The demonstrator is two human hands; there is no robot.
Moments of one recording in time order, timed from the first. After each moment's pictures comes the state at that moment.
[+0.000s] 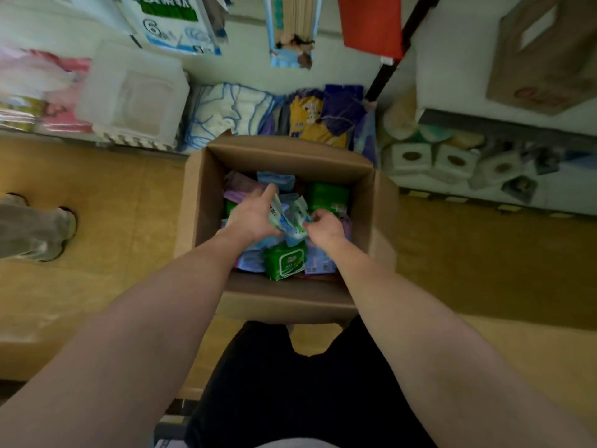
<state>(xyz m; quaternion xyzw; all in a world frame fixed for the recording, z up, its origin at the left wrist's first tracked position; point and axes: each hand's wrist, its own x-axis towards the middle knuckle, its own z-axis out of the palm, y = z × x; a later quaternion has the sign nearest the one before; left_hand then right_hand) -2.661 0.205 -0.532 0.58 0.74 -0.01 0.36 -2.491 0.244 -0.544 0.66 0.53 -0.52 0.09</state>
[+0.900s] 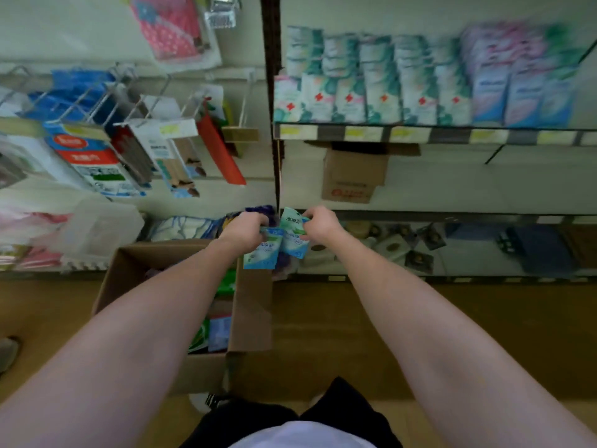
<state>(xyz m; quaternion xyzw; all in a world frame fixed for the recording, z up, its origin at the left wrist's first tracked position) -2.364 0.313 -0.316 0.62 0.75 0.02 0.23 -2.189 0.369 -0.319 0.62 0.63 -0.45 -0.09</state>
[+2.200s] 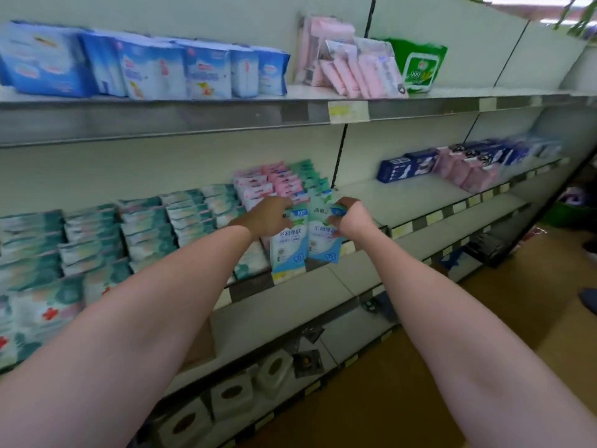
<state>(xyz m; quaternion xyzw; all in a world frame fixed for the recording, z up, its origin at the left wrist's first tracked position) -1.951 0.702 -0.120 0.87 0.42 0.13 0.19 -1.758 0.638 -0.126 0.76 0.46 -0.26 -0.38</state>
